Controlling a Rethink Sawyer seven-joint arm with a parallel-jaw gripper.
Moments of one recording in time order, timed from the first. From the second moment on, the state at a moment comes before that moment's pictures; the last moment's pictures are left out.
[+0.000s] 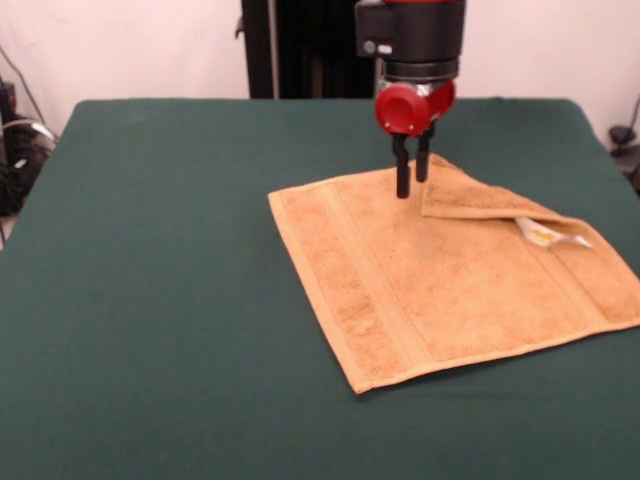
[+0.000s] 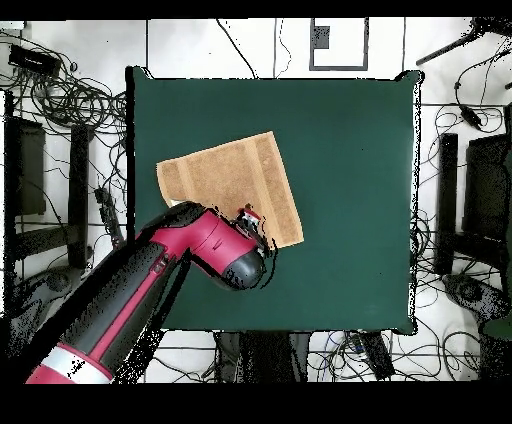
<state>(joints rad) 0.63 -0.02 -0.79 1.28 -1.61 -0.66 3.09</state>
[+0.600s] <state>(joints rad) 0.62 0.00 -0.76 1.28 -1.63 -0.66 3.09</state>
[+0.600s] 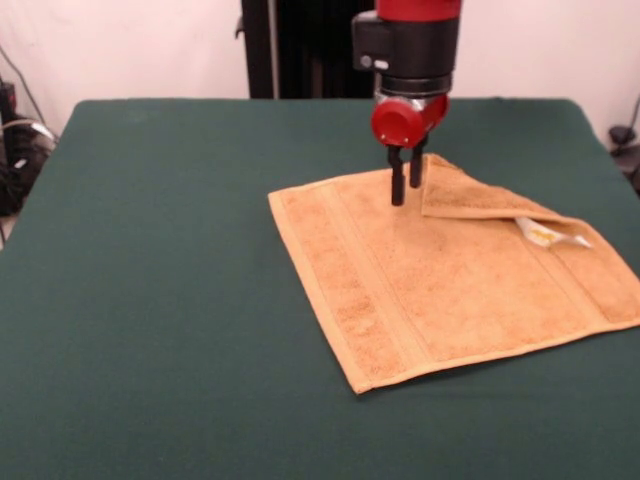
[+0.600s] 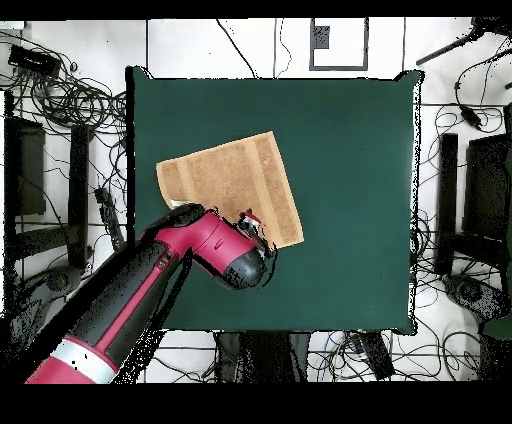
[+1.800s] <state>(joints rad) 0.51 -0.10 -0.58 1.28 -1.62 -0.68 3.09</state>
